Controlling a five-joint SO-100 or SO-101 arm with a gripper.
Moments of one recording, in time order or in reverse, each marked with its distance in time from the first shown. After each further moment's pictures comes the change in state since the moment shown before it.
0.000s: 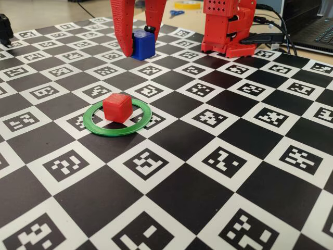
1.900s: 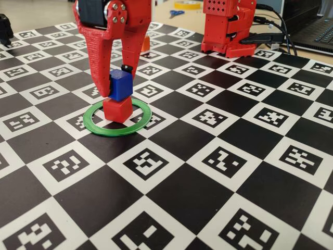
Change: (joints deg) arm 0.6 -22.6 -23.6 -2.6 -6.7
